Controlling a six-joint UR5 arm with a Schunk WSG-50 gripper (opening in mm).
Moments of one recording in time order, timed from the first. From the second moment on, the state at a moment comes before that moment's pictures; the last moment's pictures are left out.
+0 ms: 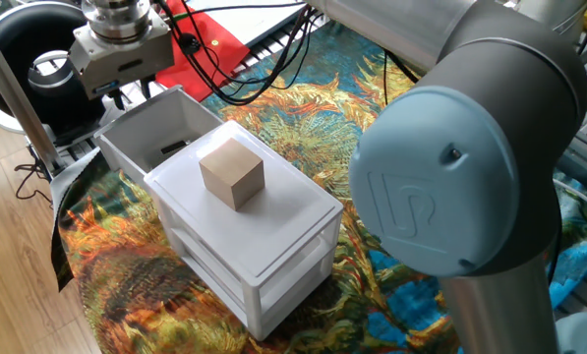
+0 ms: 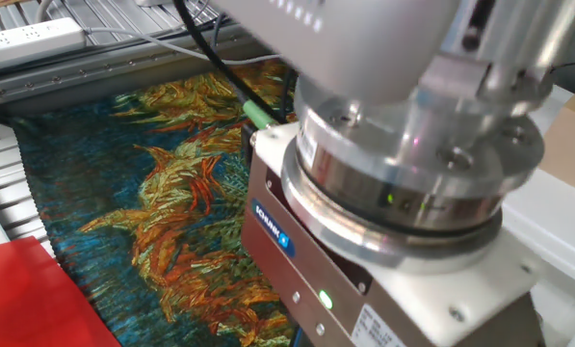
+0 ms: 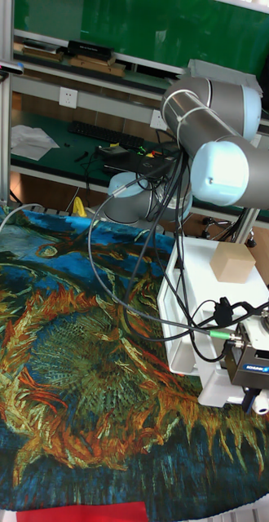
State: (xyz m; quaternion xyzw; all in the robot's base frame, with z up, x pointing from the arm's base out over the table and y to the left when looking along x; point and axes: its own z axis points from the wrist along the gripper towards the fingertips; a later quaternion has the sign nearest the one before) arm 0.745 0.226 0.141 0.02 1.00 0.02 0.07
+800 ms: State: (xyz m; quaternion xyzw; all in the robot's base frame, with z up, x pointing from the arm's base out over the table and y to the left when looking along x) arm 0.743 0.230 0.132 0.03 1.00 0.02 0.07
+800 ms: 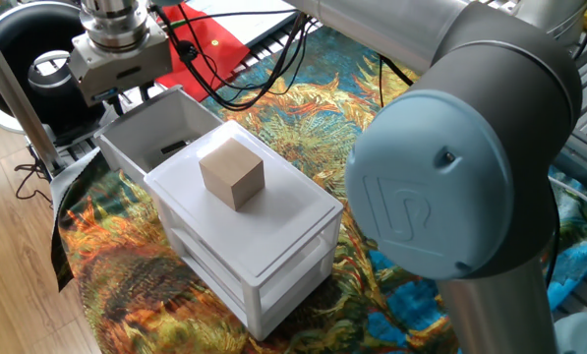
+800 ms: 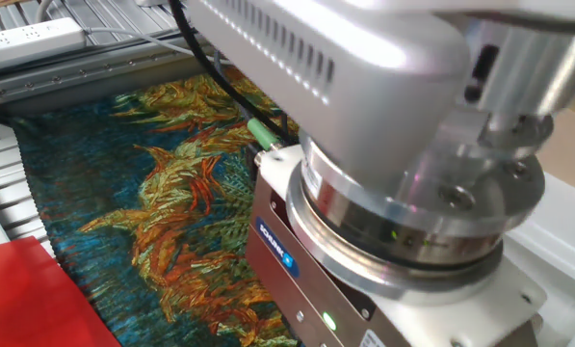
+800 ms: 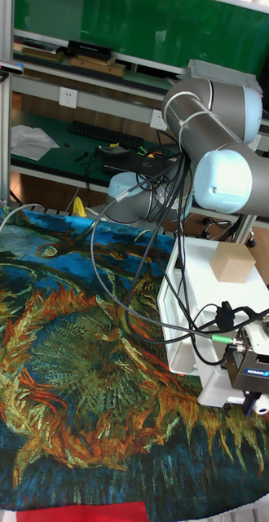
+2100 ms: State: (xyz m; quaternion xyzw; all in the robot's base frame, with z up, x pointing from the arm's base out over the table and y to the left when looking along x) arm 0.733 0.230 0.124 0.04 1.00 0.01 0.05
